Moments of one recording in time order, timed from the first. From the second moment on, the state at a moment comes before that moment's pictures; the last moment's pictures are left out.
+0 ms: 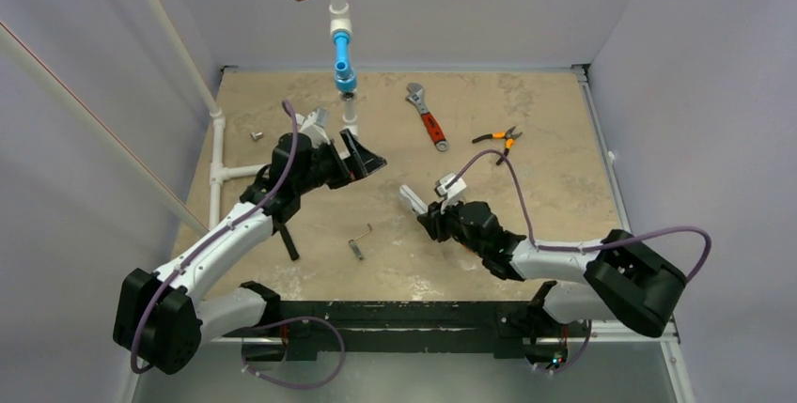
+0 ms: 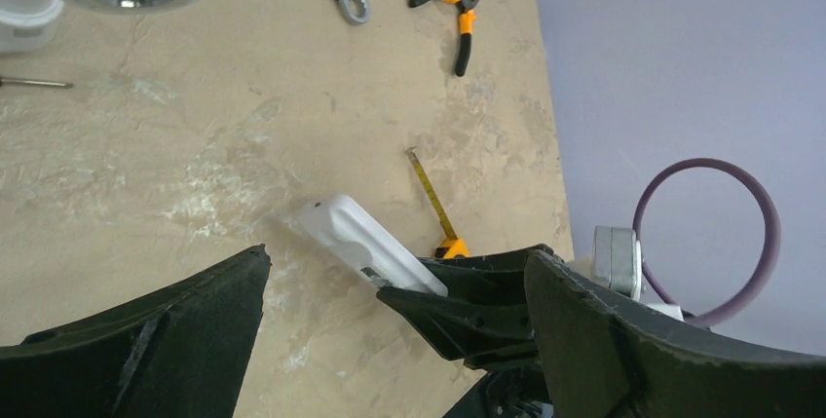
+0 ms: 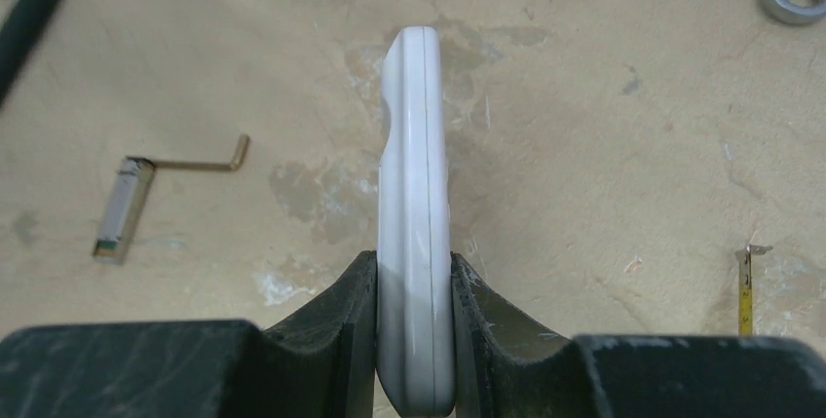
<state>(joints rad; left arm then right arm) -0.45 1.12 0.74 0.02 0.29 -0.84 0.84 1.27 0.32 0.61 0.10 0.25</state>
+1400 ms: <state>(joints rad) -0.44 1.14 0.74 -0.05 0.28 -0.82 1.20 1.61 0.31 0.89 0.58 -0.02</state>
